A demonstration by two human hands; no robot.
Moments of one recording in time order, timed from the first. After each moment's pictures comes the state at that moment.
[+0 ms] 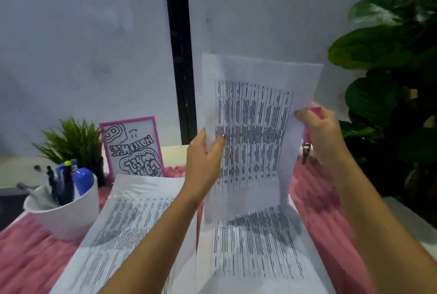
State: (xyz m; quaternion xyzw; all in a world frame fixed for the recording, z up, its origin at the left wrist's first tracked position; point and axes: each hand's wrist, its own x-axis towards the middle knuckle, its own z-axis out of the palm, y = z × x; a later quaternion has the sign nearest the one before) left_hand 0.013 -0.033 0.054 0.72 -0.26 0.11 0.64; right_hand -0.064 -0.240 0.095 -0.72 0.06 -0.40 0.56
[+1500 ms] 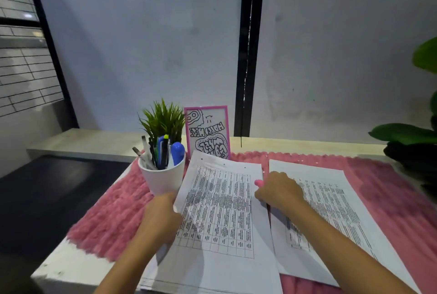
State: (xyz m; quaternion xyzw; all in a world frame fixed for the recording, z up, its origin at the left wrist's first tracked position) left_hand 0.002 0.219 -0.025 0.95 -0.05 -0.03 0.31; right_hand 0.009 -0.047 -0.026 -0.96 0.22 -0.02 0.15
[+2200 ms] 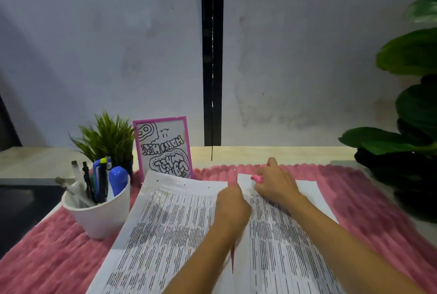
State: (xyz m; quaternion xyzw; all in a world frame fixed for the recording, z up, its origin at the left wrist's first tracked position) left_hand 0.048 -0.026 -0.035 0.92 -0.16 -0.03 0.35; right_hand 0.047 -0.164 -0.022 -0.98 0.14 -0.12 0.10
